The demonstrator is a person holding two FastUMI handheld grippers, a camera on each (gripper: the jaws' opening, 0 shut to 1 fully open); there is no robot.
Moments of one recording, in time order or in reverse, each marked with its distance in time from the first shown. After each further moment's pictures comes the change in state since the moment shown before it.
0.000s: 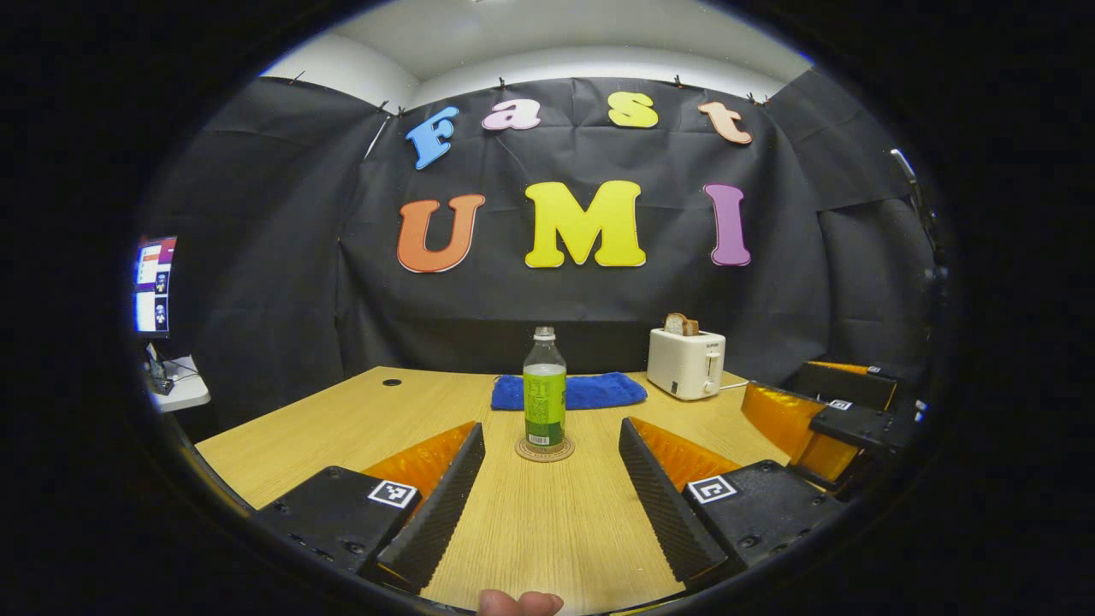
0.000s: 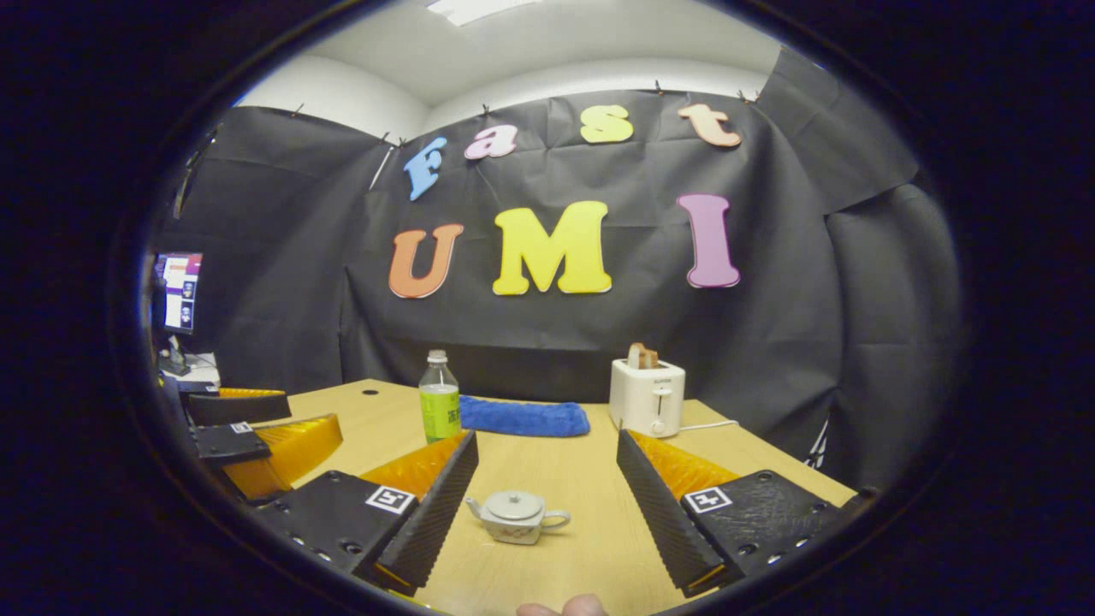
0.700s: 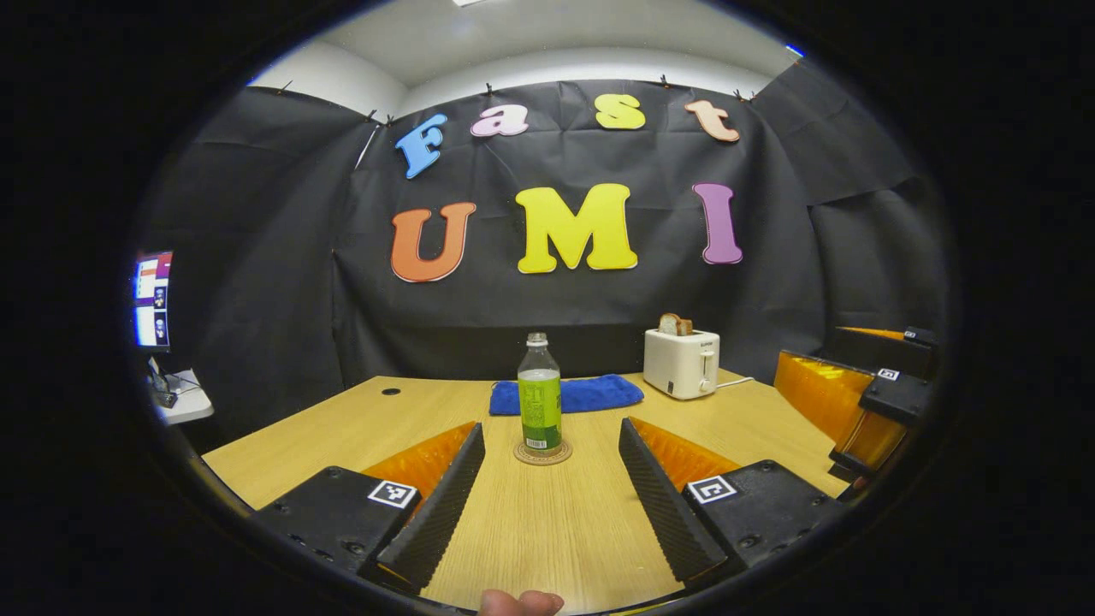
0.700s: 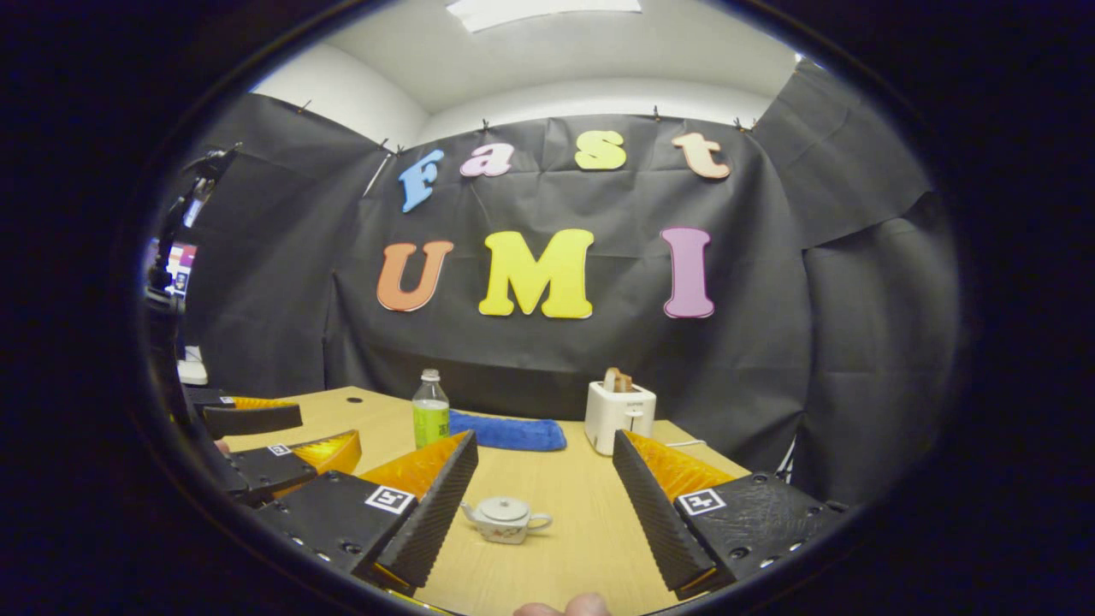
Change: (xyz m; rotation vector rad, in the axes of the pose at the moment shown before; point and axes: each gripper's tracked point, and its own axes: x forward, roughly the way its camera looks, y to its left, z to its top) left arm -0.003 0.003 0.004 0.042 -0.012 0.004; right arm -0.025 0.003 0.022 -0.030 -0.042 -0.063
